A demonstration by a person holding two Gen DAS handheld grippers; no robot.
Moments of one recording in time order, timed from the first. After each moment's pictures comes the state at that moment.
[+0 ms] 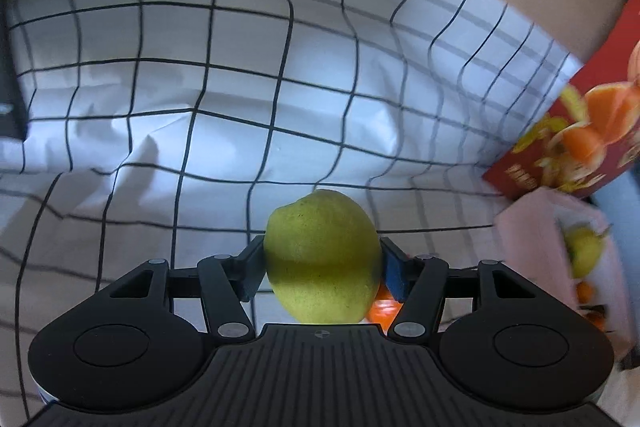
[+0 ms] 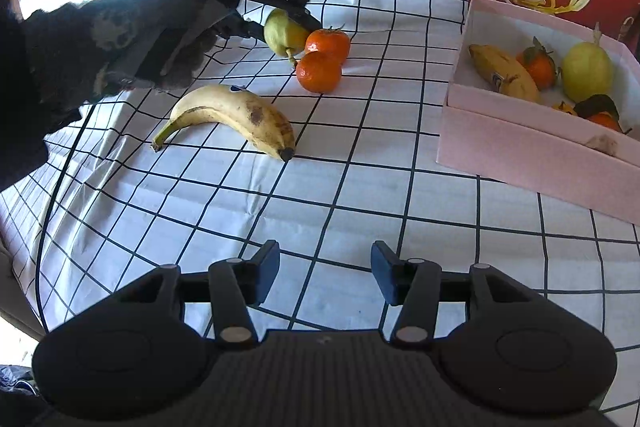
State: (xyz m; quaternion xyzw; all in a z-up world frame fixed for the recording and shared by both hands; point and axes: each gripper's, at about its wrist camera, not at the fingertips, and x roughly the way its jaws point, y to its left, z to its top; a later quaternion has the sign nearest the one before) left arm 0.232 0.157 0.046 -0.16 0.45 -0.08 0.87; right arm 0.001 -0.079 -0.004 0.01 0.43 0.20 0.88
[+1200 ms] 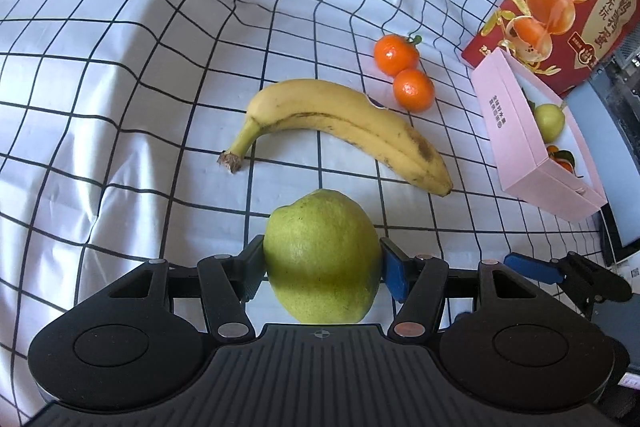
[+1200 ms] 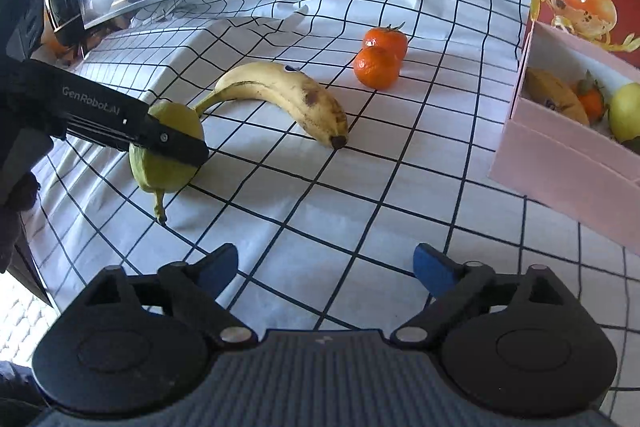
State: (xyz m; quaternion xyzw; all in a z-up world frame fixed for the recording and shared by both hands) left arm 0.001 0.165 0.029 -0.18 0.48 -0.04 0.86; right arm -0.007 -0.055 -0.008 -0.05 0.41 0.26 0.88
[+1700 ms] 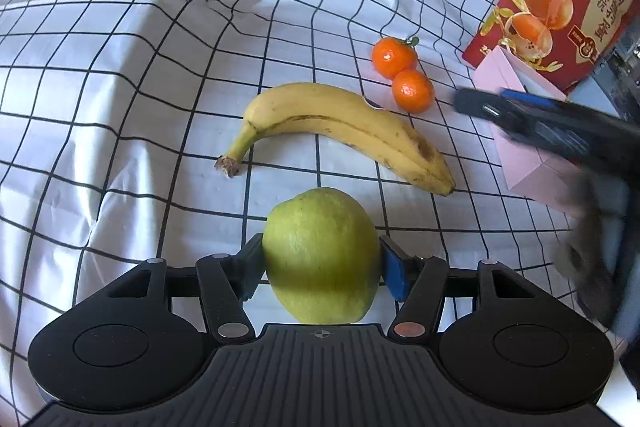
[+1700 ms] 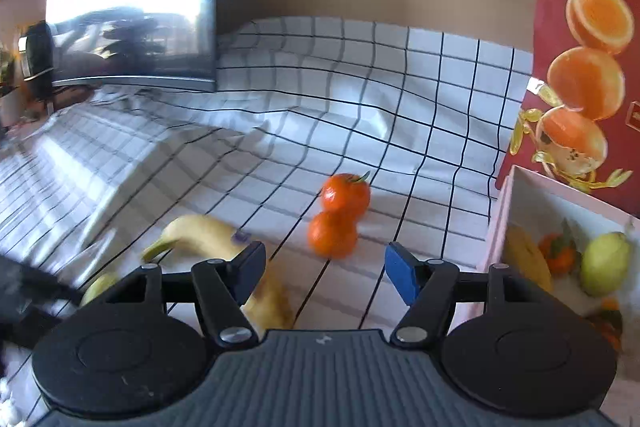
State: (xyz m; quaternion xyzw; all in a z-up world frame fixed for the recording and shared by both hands) left arm -0.002 0.154 0.027 -0.16 0.47 -0.03 0.87; right arm 0.075 -0.023 0.051 -0.06 0.31 0.21 0.92
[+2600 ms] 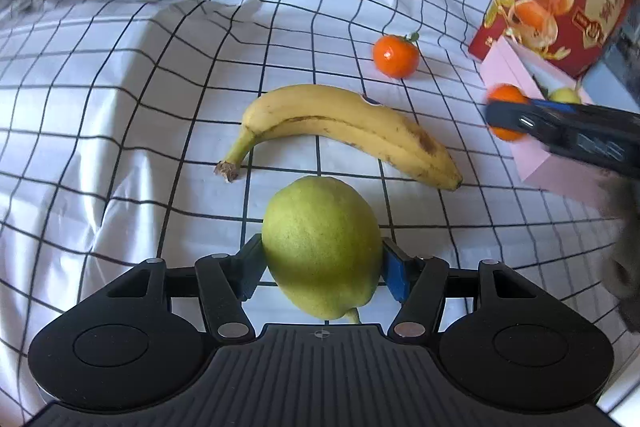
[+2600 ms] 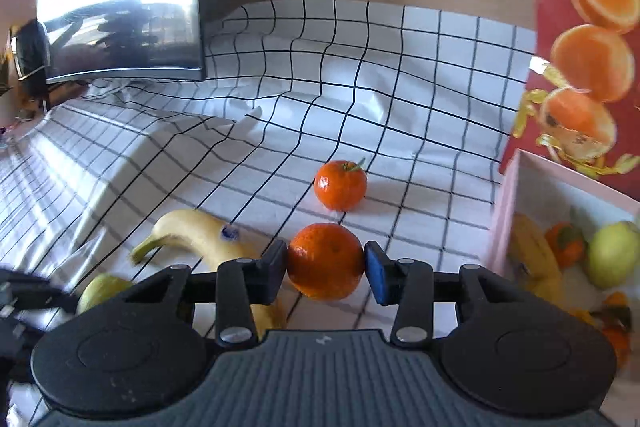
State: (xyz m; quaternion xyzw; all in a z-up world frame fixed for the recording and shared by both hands) left arm -0.004 0.132 0.025 -0.11 0.46 0.00 0.88; right arm 0.072 -0.037 0.052 -0.06 0.33 0.22 0.91
